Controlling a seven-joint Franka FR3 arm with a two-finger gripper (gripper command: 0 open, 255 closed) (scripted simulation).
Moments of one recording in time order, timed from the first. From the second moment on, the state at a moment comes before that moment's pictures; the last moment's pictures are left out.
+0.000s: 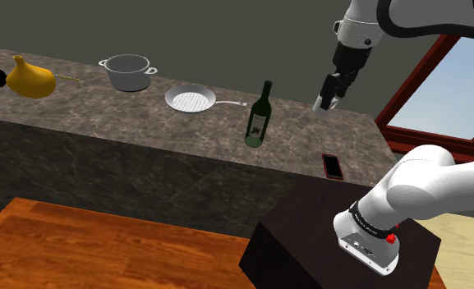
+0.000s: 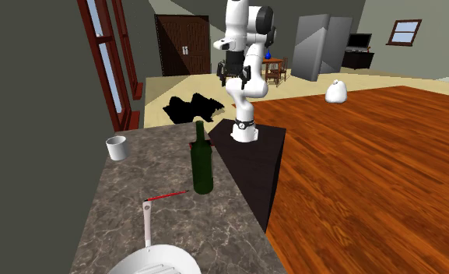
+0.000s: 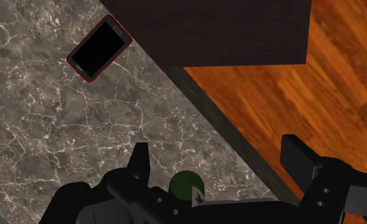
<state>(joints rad) 0.01 -0.79 0.07 -2.41 -0.02 1.54 0.03</state>
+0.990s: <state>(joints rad) -0.01 -0.39 0.00 -2.28 -0.04 1.93 -0.08</state>
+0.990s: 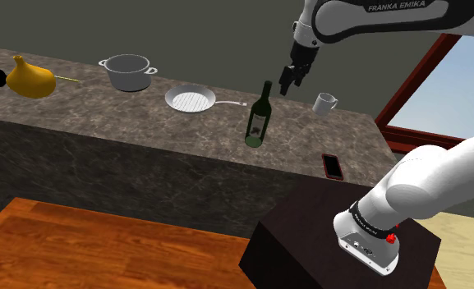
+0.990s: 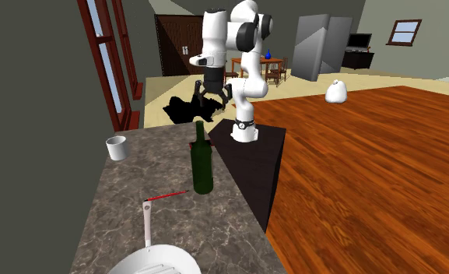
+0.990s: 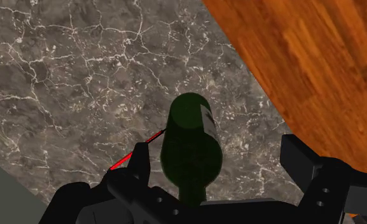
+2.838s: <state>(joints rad) -0.01 -0.13 -0.02 -2.18 -0.03 2.16 -0.14</state>
